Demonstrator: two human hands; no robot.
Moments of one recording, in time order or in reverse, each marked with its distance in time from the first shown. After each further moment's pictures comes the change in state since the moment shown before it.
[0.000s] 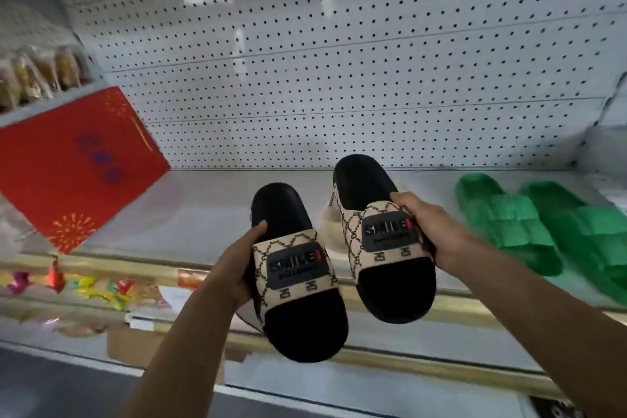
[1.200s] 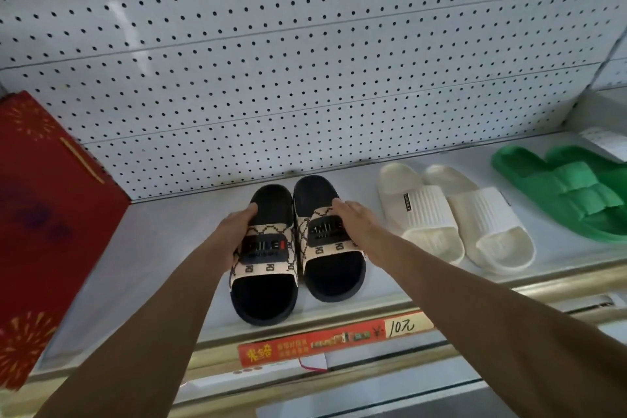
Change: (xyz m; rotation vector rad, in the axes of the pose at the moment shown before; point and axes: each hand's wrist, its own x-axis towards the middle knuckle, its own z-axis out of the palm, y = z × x) left_hand 0.201 0.155 -0.140 0.557 -0.075 0.028; right_hand 0.147 0.026 0.261 -0.325 0.333 0.070
